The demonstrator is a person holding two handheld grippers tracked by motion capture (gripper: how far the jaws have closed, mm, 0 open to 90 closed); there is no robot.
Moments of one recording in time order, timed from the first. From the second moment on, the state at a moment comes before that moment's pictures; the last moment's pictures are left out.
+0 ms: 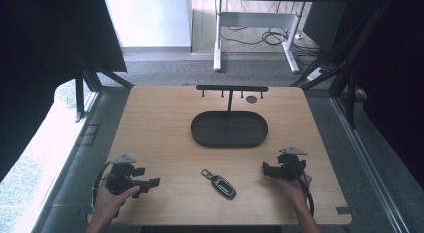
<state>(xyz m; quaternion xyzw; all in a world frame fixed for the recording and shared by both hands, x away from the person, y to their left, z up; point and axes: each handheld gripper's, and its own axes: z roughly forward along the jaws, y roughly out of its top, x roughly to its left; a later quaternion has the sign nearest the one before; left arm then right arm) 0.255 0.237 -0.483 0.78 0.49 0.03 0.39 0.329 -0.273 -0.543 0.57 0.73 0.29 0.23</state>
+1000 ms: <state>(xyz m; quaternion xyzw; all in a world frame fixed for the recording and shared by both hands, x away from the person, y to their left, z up) 0.251 0.242 -0.477 0.78 0.49 0.04 0.40 0.309 -0.280 -0.474 0.49 0.79 0.31 0.18</state>
